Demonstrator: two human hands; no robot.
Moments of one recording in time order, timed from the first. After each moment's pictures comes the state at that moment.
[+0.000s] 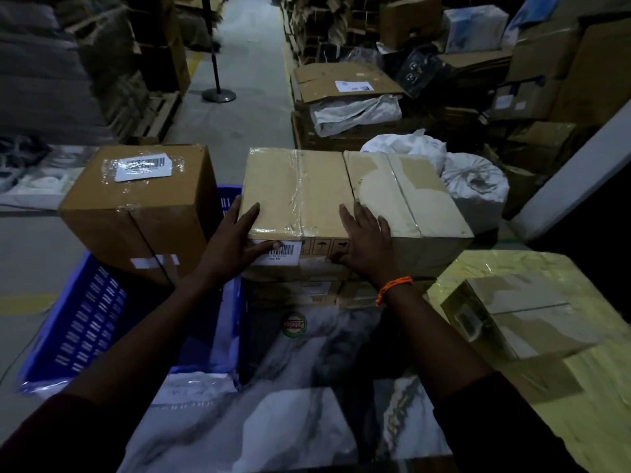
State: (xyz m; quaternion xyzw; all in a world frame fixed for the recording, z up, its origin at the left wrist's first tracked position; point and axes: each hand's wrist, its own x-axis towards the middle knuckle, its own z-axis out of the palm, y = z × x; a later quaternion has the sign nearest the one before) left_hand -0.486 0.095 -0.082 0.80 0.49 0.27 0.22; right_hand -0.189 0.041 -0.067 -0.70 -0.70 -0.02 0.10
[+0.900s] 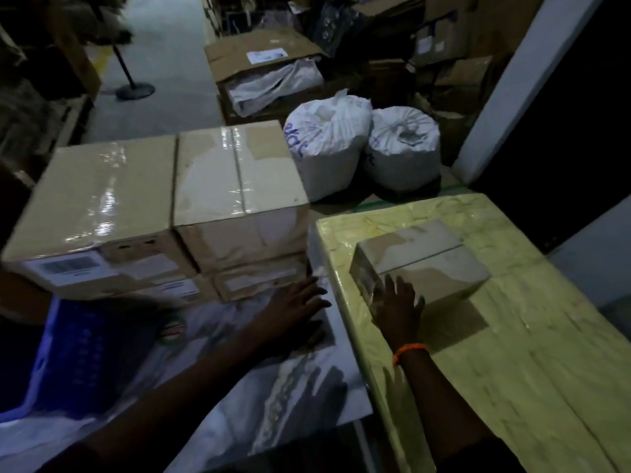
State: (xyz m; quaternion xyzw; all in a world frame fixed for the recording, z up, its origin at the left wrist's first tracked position) left_hand -0.124 -0.078 -0.162 0.97 0.12 0.18 0.08; right_hand 0.127 -0.186 -0.228 -0.89 -0.44 0.05 0.08
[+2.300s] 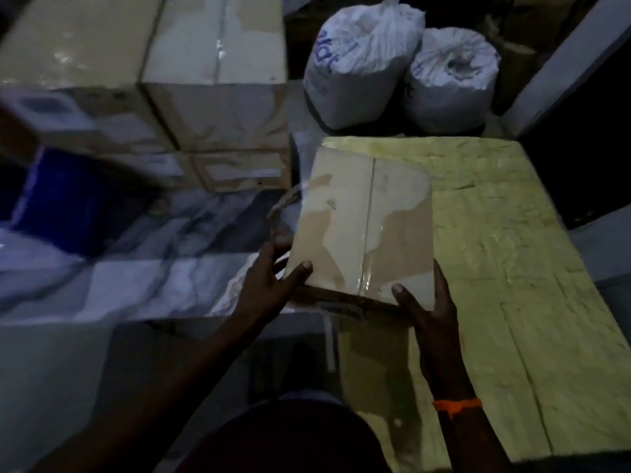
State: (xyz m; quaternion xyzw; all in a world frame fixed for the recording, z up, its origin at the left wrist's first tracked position) left_hand -0.086 -0.290 -0.141 0.55 0.51 0.35 0.56; right_hand 0.156 -0.407 -0.150 -0.72 -0.34 0.33 0.51
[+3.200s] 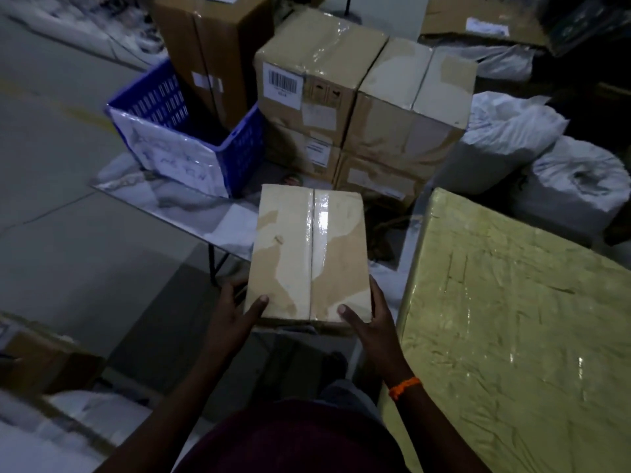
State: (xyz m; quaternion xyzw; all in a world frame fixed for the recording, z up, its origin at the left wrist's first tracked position) left_hand -0.300 -0.434 -0.199 0.37 0.68 0.46 0.43; right_hand -0.031 -0.379 -0.192 -0.58 -0.55 0.50 0.33
